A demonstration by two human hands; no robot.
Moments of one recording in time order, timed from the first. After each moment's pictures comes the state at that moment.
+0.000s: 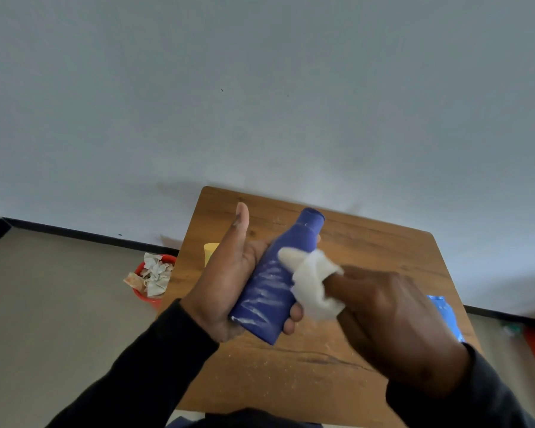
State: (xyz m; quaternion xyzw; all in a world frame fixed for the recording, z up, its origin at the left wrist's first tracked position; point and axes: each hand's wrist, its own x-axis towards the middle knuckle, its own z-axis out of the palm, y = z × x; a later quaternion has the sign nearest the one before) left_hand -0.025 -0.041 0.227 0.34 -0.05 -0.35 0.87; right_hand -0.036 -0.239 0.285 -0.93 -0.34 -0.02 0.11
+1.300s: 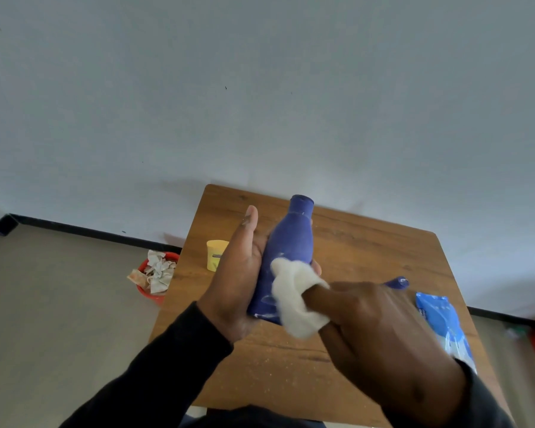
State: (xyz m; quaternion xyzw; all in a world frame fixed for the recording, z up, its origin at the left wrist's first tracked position) left_hand -0.027 -0.059 0.228 0.38 0.05 -0.24 0.89; right_hand -0.056 -0.225 0.285 -0.94 -0.32 0.00 0.11
